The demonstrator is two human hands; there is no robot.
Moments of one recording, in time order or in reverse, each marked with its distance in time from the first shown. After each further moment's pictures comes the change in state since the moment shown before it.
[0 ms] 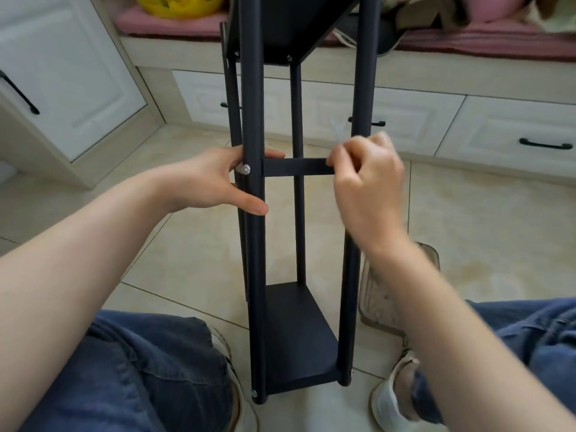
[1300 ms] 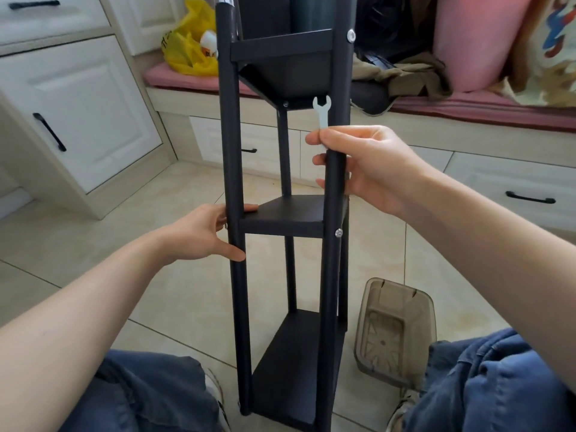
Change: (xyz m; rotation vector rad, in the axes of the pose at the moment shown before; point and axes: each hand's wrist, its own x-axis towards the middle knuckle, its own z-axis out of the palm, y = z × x) left_hand -0.007 -0.028 -0.008 -0.013 0.116 -0.123; right_hand 0.088 -0.053 -0.045 0.561 -0.577 0.290
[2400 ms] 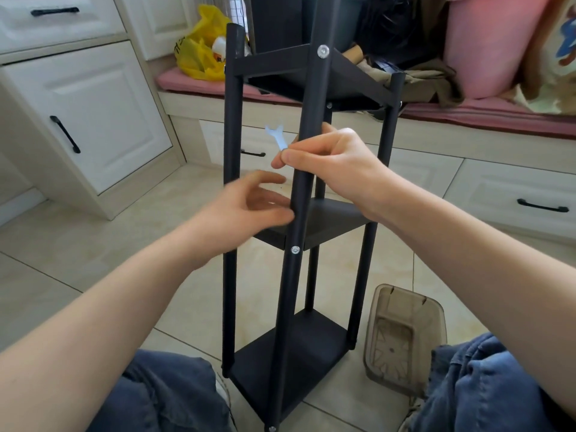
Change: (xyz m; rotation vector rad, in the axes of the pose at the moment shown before) left_hand -0.030 0.069 0.009 -0.363 0.228 0.151; right_hand 0.009 -0.007 0.043 -0.385 -0.087 -0.218
